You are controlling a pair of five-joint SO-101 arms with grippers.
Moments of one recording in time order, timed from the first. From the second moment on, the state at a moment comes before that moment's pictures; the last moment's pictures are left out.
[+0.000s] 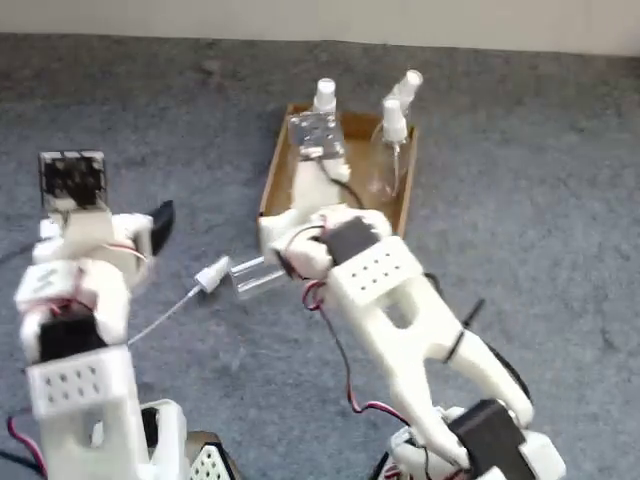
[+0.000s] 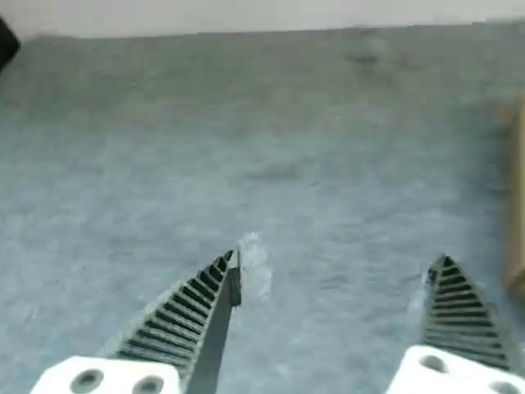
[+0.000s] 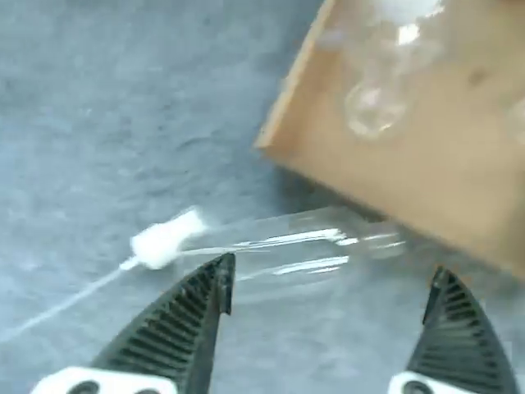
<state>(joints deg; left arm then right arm) -22.5 -58.0 51.7 47.7 -8.0 -38.5 -14.8 21.8 54.2 -23.3</state>
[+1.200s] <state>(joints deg) -28.9 -36.6 46.6 47.7 -24.6 -41.4 9.0 11.7 55.2 -55.2</state>
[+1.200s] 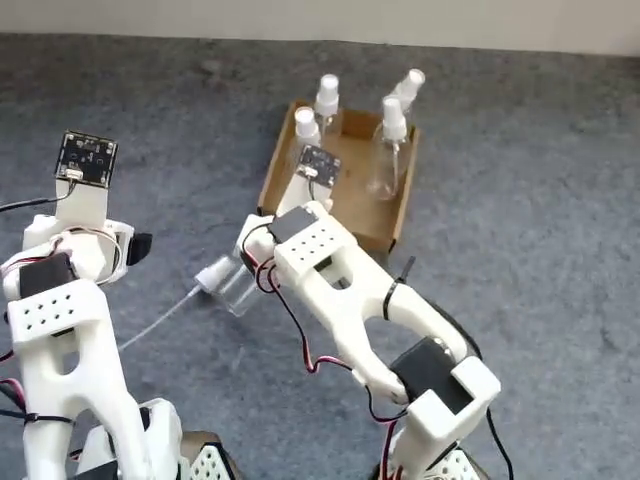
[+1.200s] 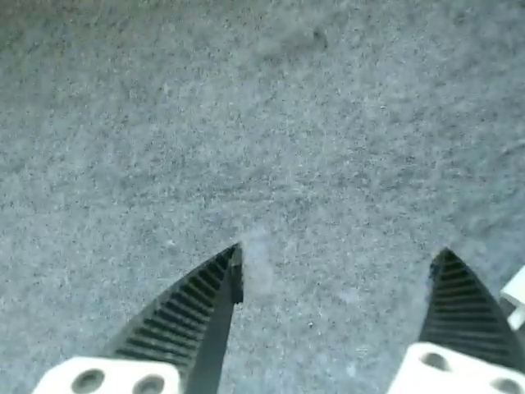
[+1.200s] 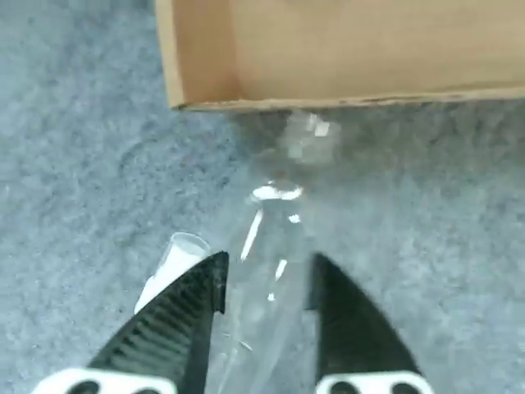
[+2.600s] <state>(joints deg) -28.9 -36.6 46.6 47.7 -24.6 -47.7 24.9 -9.6 78.2 -42.3</state>
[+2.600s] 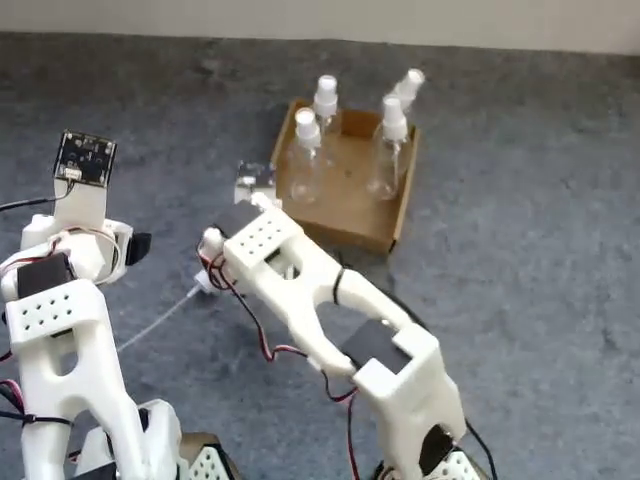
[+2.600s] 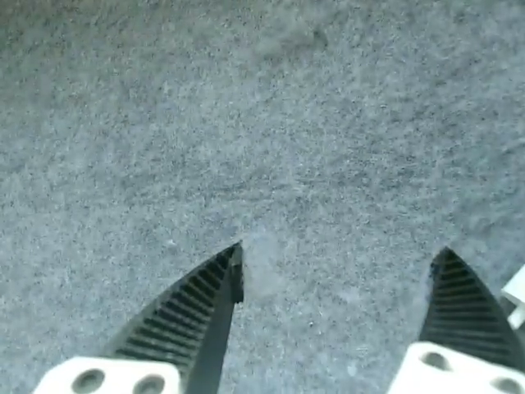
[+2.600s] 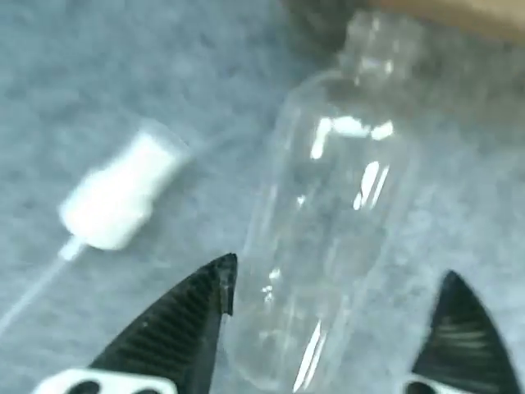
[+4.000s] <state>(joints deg) -6.7 -20.4 37.5 62.8 -24.7 19.5 -31.1 32.0 87.0 50.8</state>
